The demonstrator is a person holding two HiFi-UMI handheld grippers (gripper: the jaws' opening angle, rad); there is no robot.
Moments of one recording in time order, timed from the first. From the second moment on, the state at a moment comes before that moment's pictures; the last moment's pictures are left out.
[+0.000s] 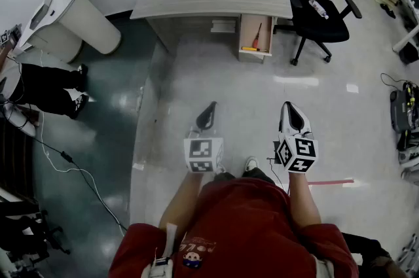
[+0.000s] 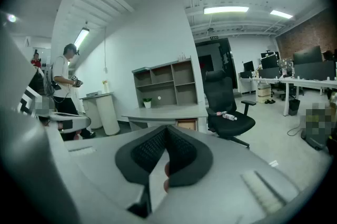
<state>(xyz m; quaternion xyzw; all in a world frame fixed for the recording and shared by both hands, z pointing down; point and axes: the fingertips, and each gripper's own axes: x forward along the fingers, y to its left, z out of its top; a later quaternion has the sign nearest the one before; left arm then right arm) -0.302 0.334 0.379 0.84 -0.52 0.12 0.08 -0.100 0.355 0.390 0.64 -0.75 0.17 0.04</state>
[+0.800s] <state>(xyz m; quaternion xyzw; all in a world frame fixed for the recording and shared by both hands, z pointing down) -0.258 0.340 0.382 0.85 -0.51 0.13 0.09 -0.064 0.365 0.394 0.64 -0.75 0.18 0.04</state>
